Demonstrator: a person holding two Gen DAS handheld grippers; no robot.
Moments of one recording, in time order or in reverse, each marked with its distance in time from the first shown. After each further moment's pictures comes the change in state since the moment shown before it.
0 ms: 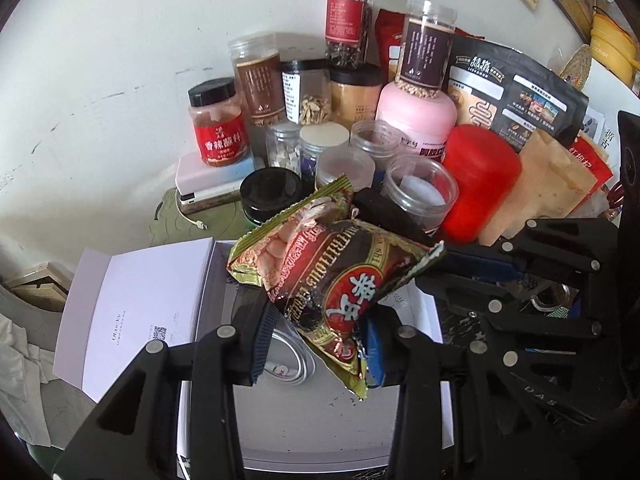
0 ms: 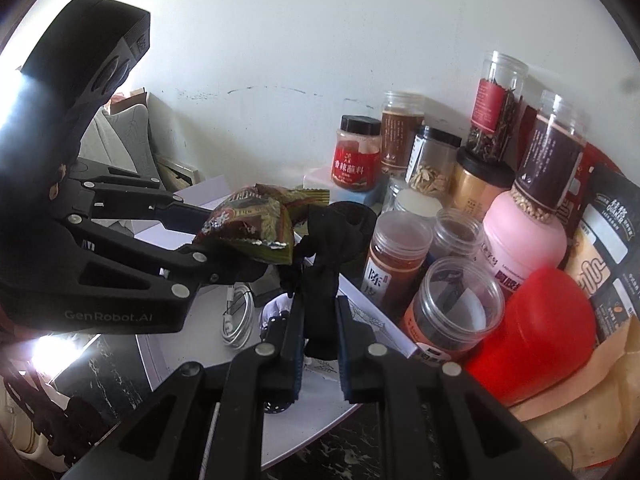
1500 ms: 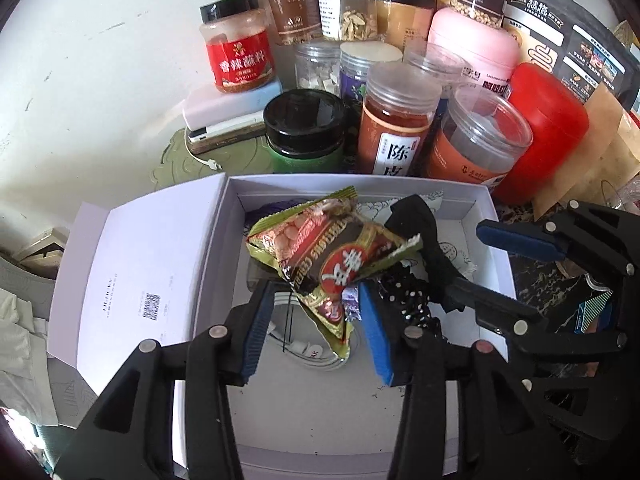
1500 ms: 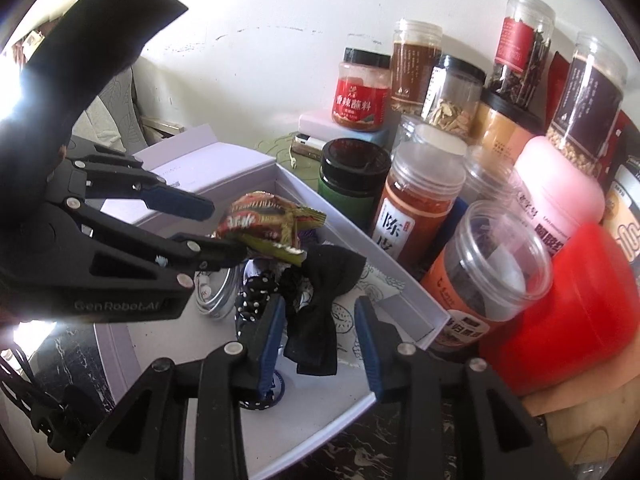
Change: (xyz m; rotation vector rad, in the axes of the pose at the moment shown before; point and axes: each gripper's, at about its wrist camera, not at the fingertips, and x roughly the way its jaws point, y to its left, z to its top) left arm 0.058 0.021 -0.023 -0.020 0.161 0.077; right arm 0.052 0.013 -0.026 -0.007 0.127 -0.044
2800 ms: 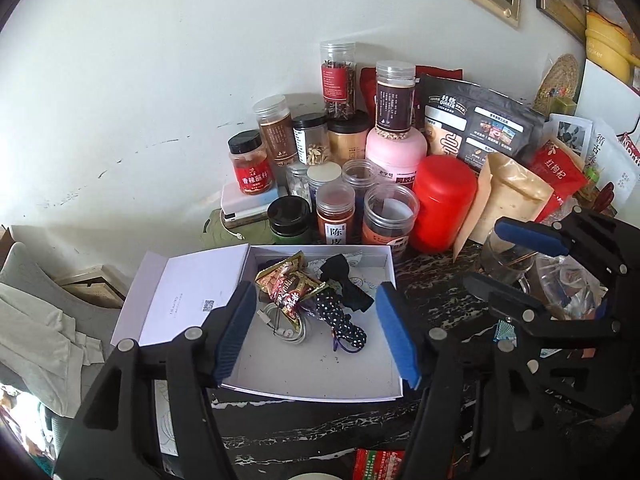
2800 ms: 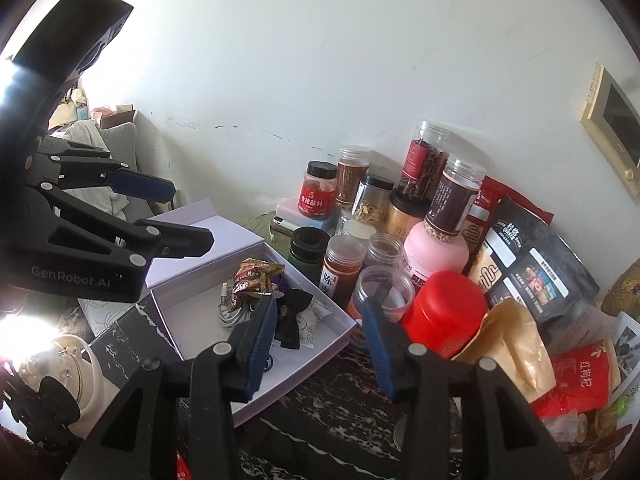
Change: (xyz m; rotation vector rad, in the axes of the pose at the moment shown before) left arm -0.219 -0.063 -0.016 0.026 -0.234 0.045; right arm -0.188 0.002 -0.004 -0.003 -0.211 -0.130
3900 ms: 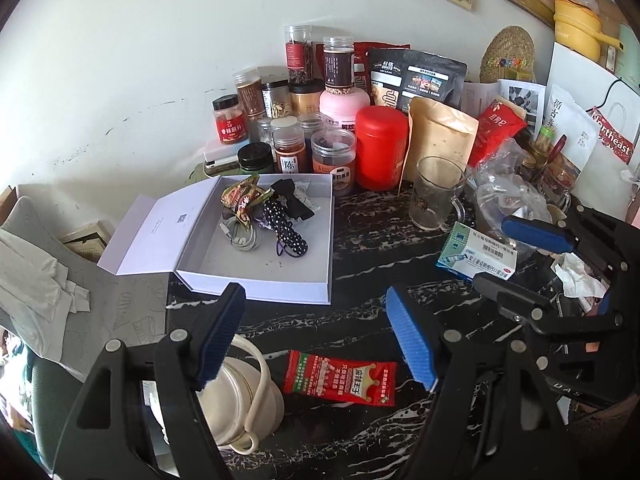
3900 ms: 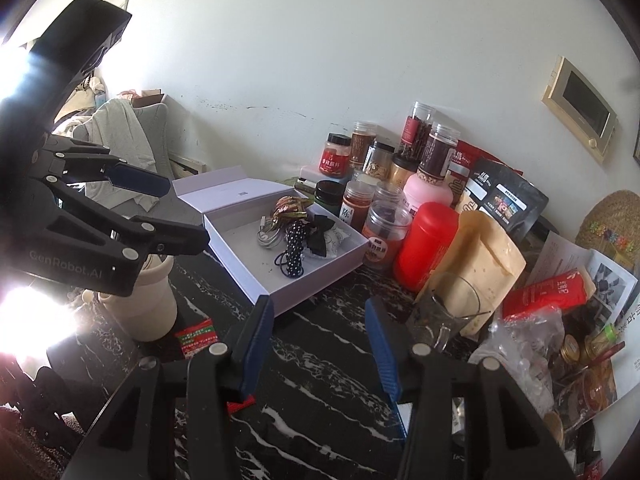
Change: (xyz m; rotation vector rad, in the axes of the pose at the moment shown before) left arm -0.090 -0.084 -0.143 -0.025 0.001 -0.024; right arm -0.118 0.039 -0.112 -0.019 0.011 0.014
